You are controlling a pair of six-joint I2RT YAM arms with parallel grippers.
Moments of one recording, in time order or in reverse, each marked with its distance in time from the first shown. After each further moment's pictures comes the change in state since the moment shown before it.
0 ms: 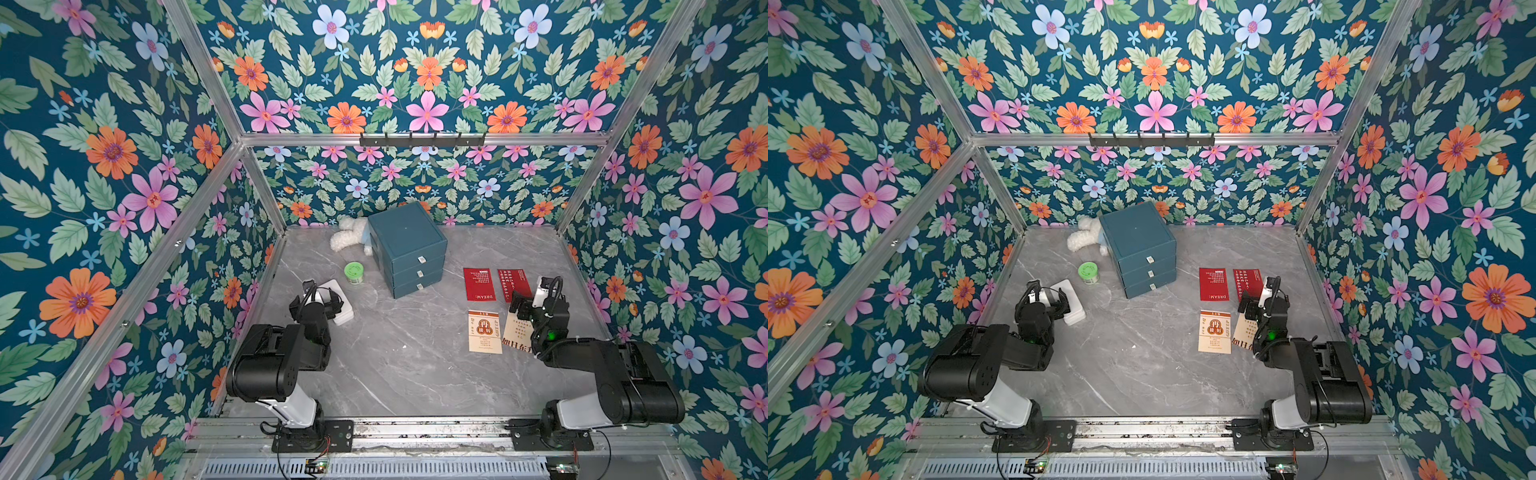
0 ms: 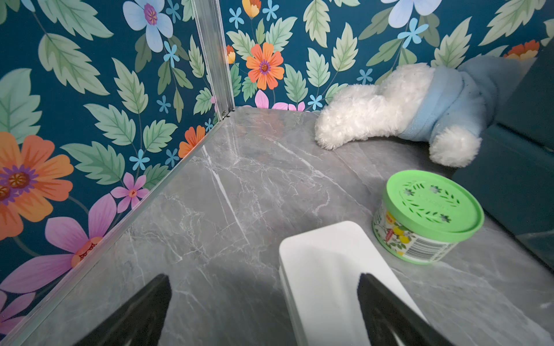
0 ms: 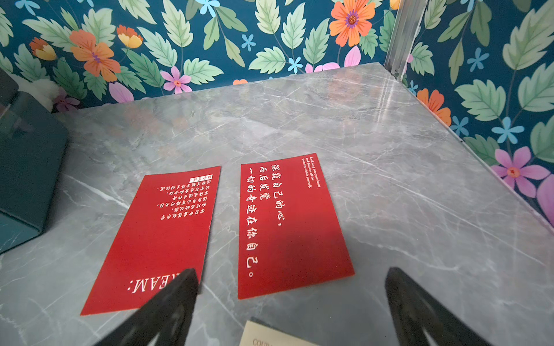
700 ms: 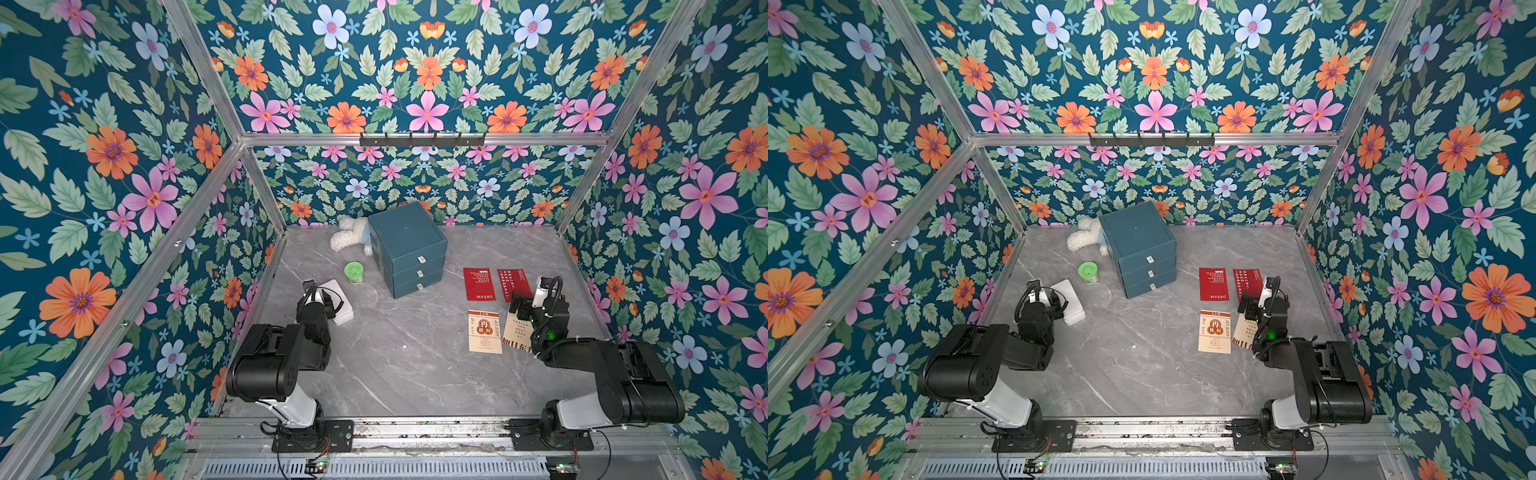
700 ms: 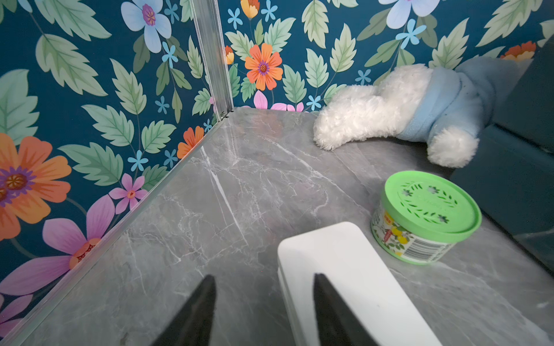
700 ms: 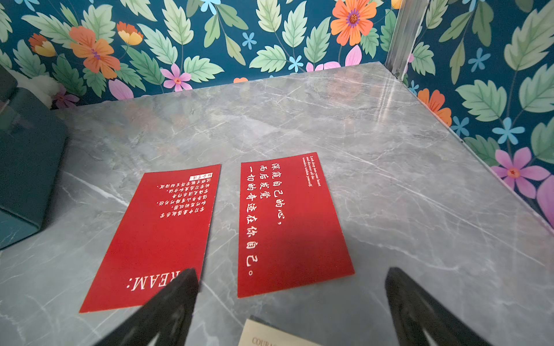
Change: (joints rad) left arm 0.000 0.000 0.002 0.000 0.007 0.000; right arm 0.000 0.000 0.000 -0.003 0.000 -0.007
